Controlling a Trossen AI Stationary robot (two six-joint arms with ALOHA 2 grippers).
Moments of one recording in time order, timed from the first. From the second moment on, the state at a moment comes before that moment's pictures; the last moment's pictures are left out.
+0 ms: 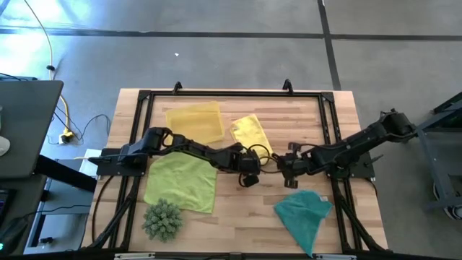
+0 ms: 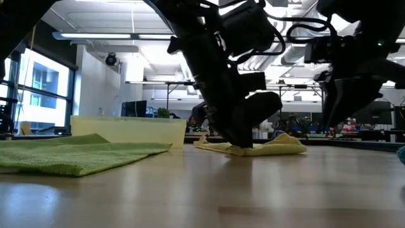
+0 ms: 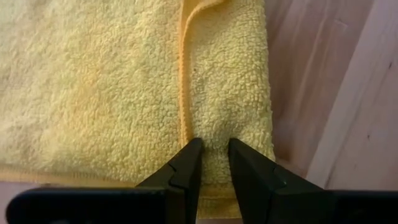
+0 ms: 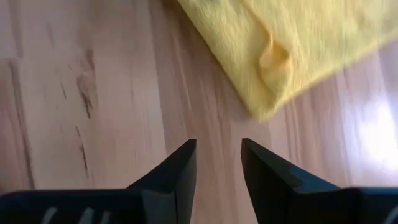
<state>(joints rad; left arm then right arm) -0.01 2.27 1.57 -0.45 -0.35 -0.46 0.31 1.29 0.66 -0.56 0.34 0.30</state>
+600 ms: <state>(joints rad) 0.00 2.26 1.57 -0.40 -0.26 -0.16 0.22 1.46 0.66 -0.32 0.18 -0.23</state>
